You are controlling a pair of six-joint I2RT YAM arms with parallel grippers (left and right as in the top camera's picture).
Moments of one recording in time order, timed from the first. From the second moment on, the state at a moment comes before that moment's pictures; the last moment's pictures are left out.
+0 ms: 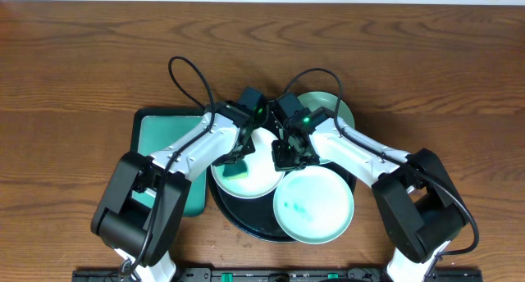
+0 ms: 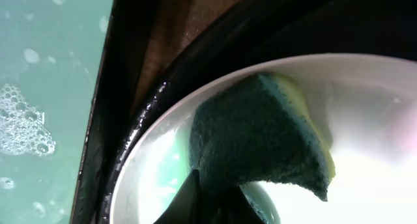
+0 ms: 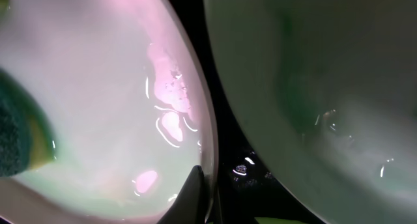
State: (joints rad) left arm -0.51 1.84 1.15 -0.83 -0.17 -0.86; right arm 0.62 1.90 1.19 -0.75 -0.19 0.51
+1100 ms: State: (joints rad) left arm -0.50 1.87 1.14 -0.60 0.46 -0.62; right arm 0.62 1.90 1.19 -0.77 -0.15 0.54
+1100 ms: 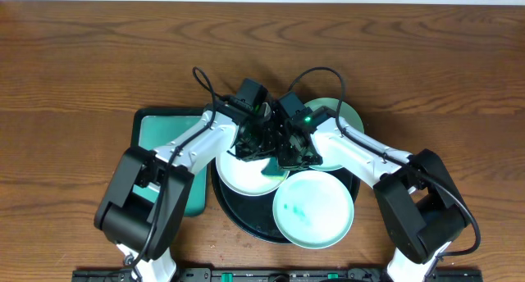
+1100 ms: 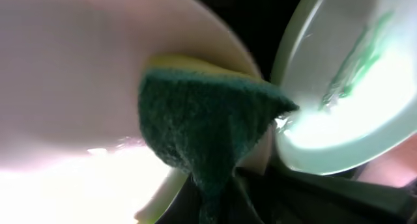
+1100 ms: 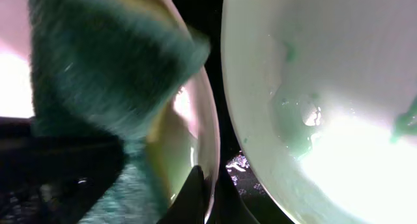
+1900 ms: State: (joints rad) left arm -0.20 1.49 1.13 -1.10 -0.27 -0.59; right arm 0.62 1.90 1.19 -0.72 -0.17 0.50
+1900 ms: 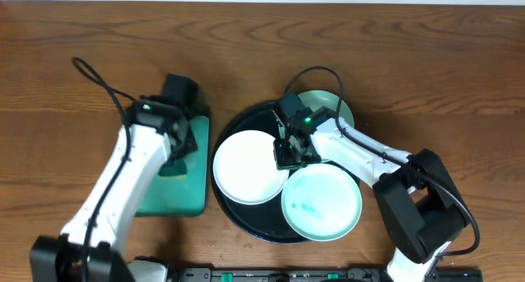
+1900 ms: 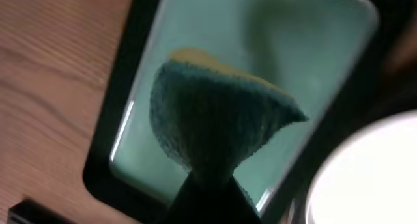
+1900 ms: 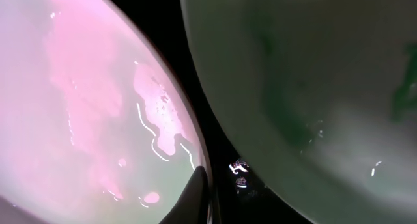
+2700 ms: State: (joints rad) left arm -0.11 1.83 1.13 -0.93 -0.17 -0.51; right arm 0.62 1.90 1.18 -0.73 -0.27 0.44
